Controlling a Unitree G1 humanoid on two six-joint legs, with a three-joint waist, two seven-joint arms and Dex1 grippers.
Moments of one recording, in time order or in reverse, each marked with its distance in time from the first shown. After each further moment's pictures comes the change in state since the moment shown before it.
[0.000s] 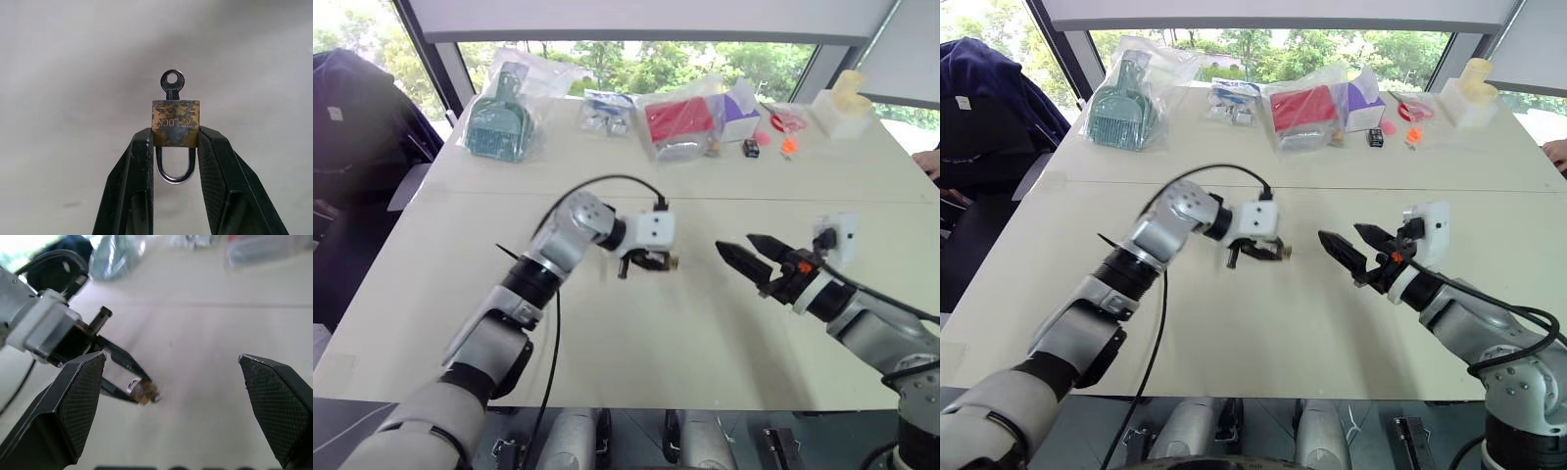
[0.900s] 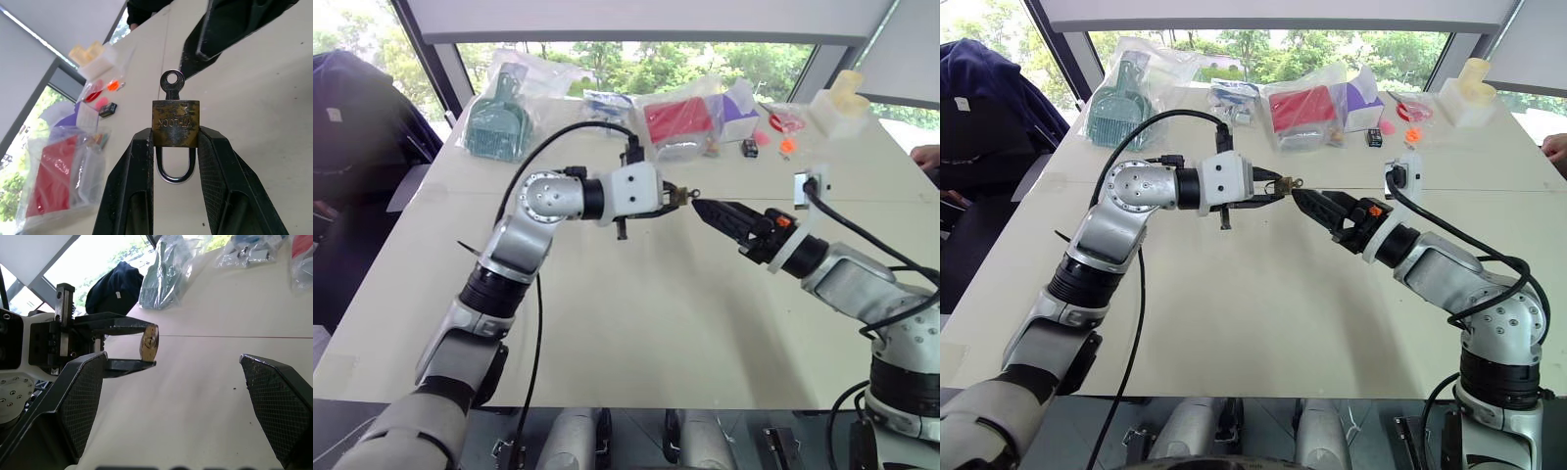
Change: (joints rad) left arm 0.073 0.075 0.073 -0.288 -0.070 -0.016 0.218; right arm -0.265 0.029 0.108 0.163 0.224 0.008 -0.164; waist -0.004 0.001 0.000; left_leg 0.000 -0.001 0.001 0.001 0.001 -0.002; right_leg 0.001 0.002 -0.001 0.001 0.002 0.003
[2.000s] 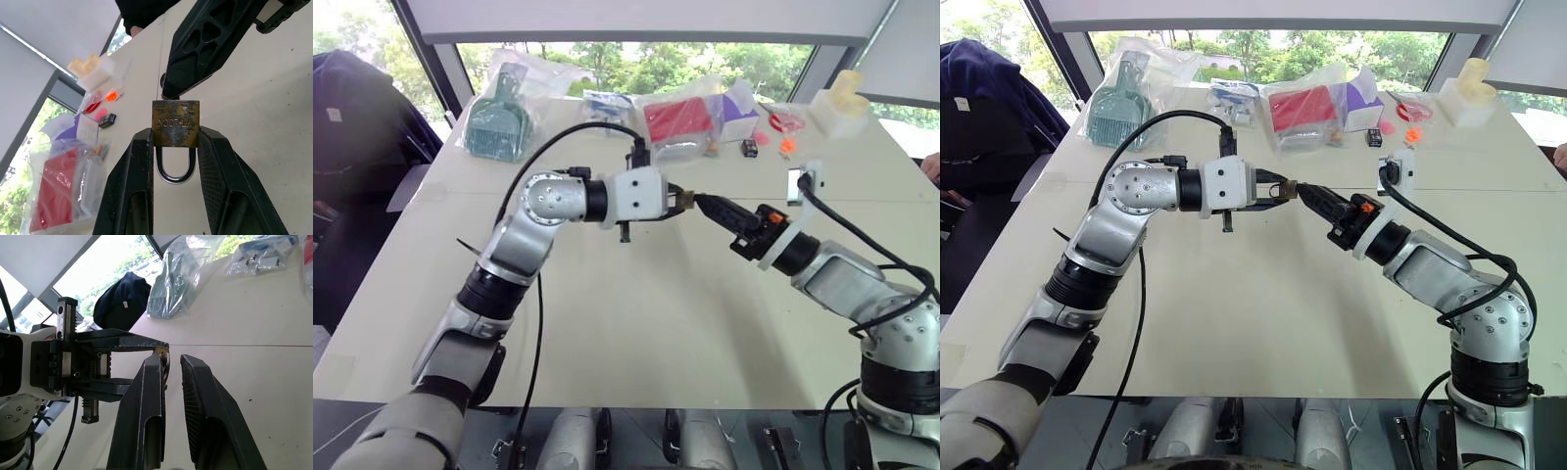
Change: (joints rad) left arm 0.000 0.017 -0.014 -0.040 -0.017 -0.018 0.012; right arm -0.003 0.014 0.042 -0.008 0.041 -0.057 -0.040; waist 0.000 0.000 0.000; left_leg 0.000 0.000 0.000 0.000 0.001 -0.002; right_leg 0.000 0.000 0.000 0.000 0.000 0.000
